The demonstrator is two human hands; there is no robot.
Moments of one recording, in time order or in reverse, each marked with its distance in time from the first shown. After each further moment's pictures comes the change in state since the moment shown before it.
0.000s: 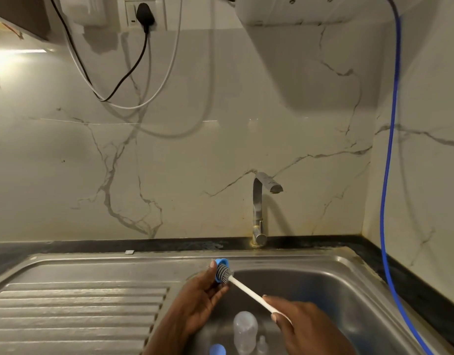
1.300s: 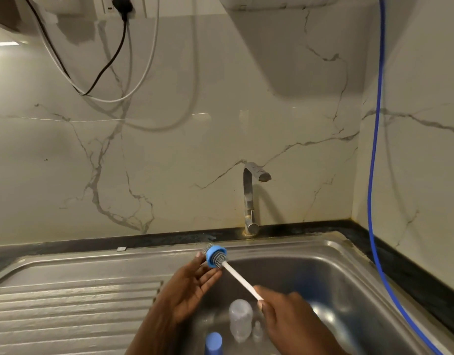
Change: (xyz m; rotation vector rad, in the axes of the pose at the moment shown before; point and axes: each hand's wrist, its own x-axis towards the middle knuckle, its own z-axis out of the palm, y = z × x) left_hand -0.001 0.010 -0.007 -0.061 -0.081 0.023; right_hand -0.021 -0.018 0.014 0.060 0.223 0.065
